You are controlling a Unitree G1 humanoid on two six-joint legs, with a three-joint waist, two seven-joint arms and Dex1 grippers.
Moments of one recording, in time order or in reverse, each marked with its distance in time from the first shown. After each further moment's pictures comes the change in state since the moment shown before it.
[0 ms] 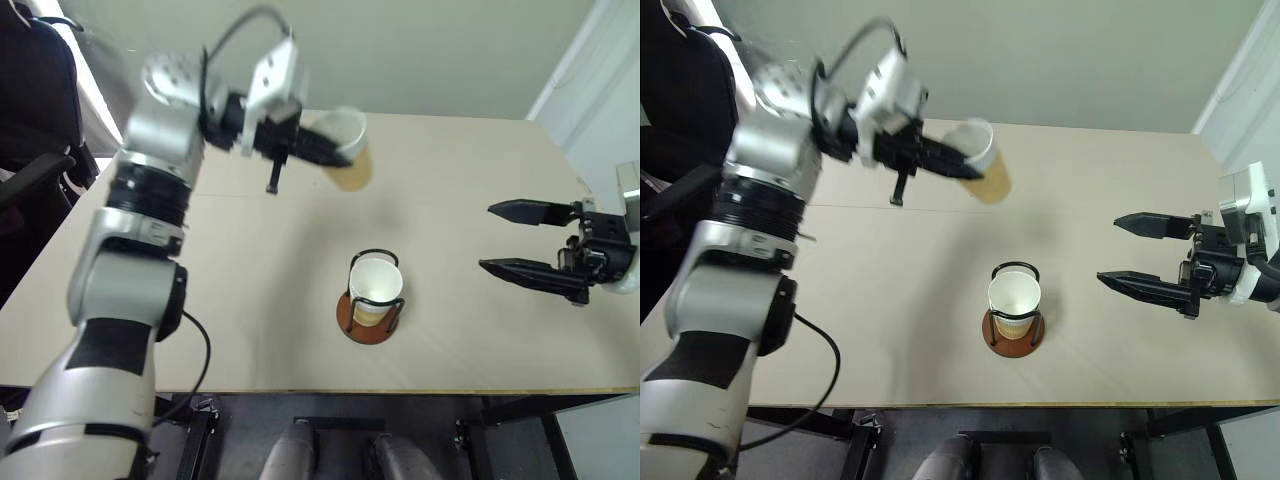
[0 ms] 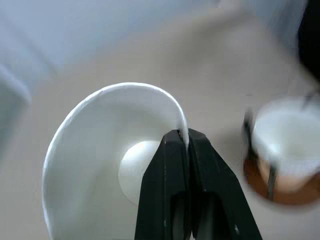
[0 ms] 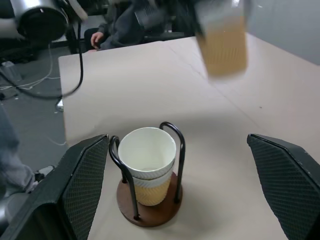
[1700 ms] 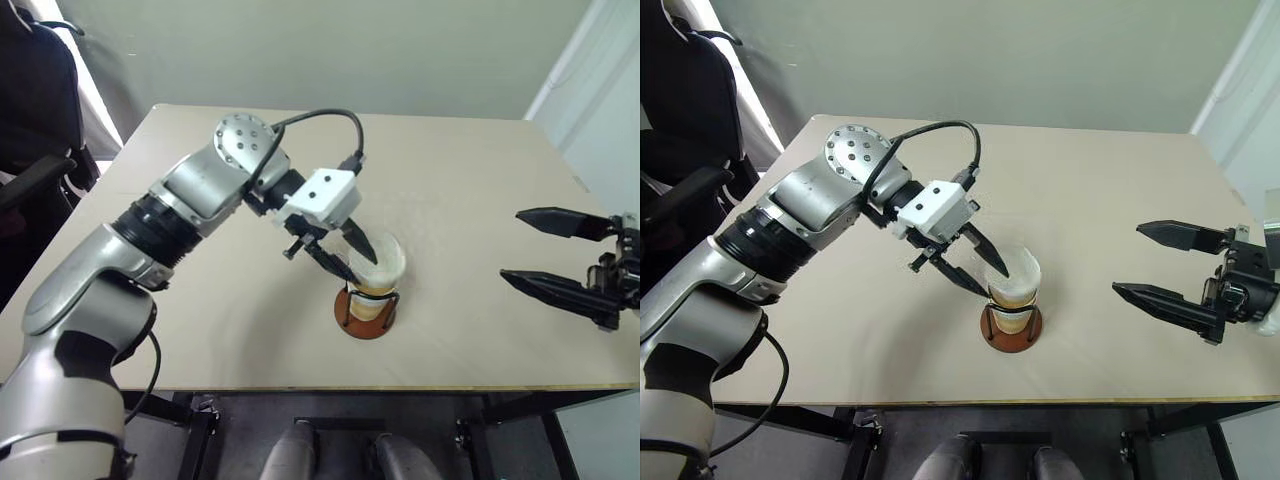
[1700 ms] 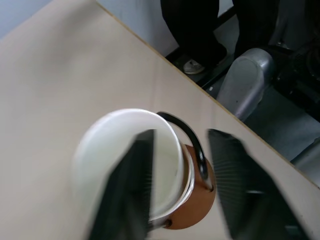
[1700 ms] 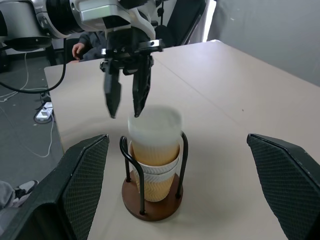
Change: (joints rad) left arm 0.085 0.128 -0.518 -0.275 -0.202 -0.148 -0.004; right arm 0.227 0.007 -0.254 -0.159 0.149 0.042 -0.115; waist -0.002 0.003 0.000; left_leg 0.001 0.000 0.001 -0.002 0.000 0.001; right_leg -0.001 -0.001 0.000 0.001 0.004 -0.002
